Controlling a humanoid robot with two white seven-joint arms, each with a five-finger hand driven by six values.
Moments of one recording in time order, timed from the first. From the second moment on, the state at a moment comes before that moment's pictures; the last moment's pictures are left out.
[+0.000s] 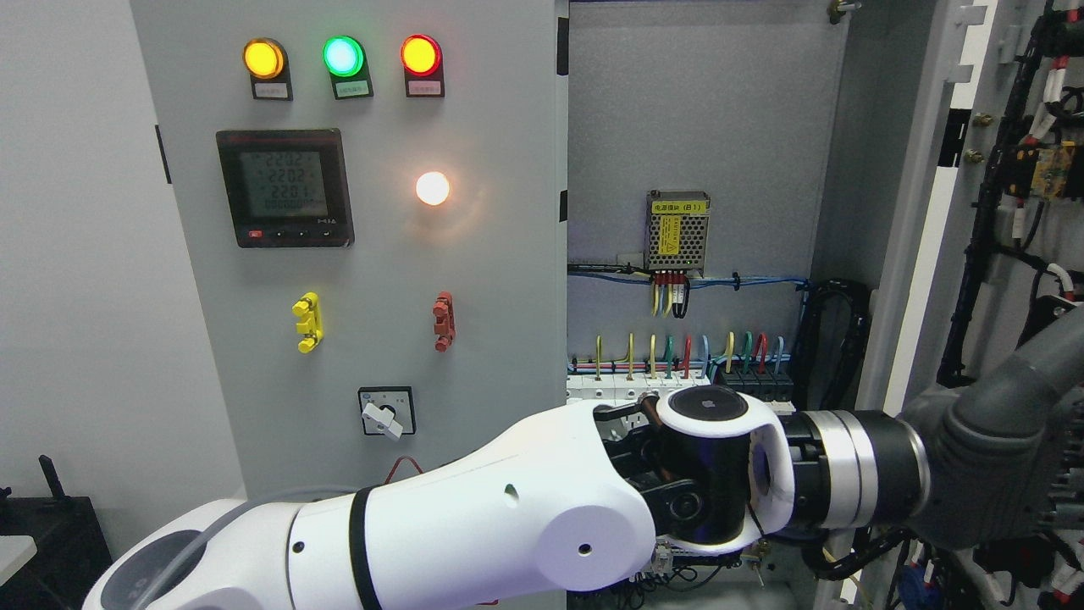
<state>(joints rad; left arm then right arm) -1.64 -0.05 -1.27 -1.38 1.68 0.21 -0.13 0.14 0.12 0.18 -0.13 -0.17 0.01 -0.05</state>
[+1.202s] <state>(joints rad) -1.42 0.27 -1.23 -1.54 1.53 0.24 -0.36 0.14 0.12 0.18 -0.13 -0.17 0.01 -0.05</state>
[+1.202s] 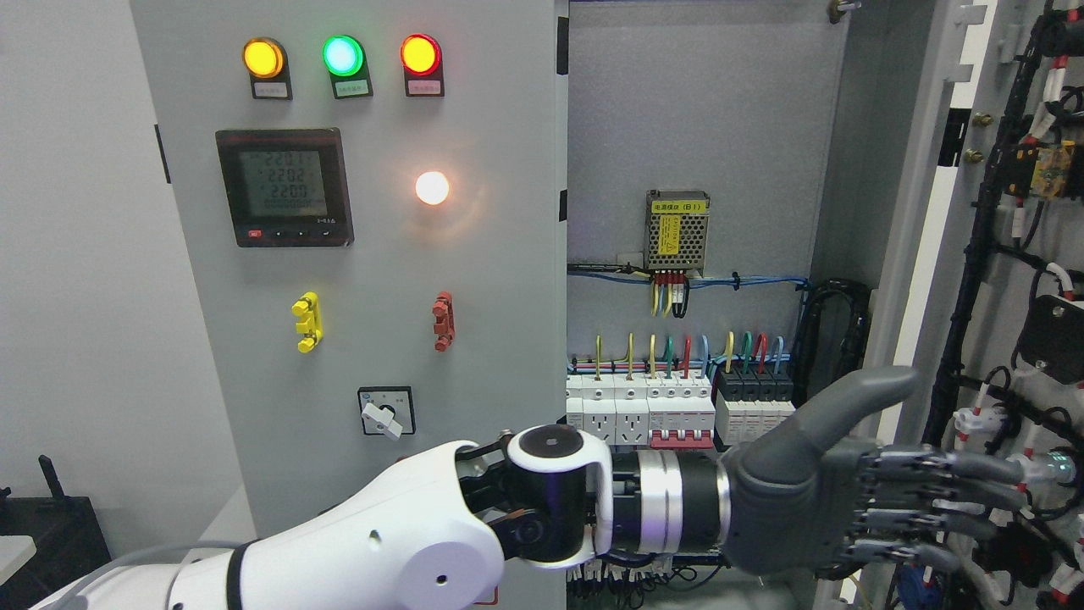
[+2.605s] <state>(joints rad) -0.78 1.06 -1.18 -1.62 1.06 0.24 -0.64 0.14 0.12 0.18 -0.13 -0.17 0.01 -0.05</state>
